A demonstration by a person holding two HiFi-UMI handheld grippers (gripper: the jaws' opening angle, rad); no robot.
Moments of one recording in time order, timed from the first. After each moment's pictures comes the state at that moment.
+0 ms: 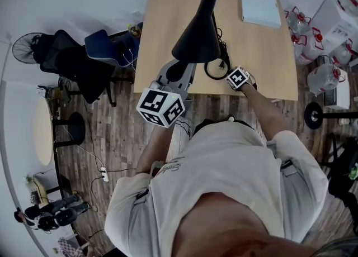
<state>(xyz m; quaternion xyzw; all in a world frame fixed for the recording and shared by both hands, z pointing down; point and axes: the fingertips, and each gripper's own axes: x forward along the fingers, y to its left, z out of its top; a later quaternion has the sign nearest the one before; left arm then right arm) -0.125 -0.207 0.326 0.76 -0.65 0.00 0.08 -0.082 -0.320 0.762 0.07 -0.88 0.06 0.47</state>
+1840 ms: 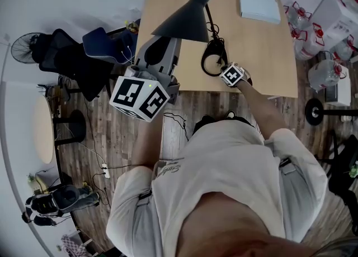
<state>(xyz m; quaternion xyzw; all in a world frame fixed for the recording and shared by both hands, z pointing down) -0.139 -0.229 0.233 0.75 -0.66 -0.02 0.02 -0.106 -0.311 0.753 0.04 -0.89 0.04 0.45</state>
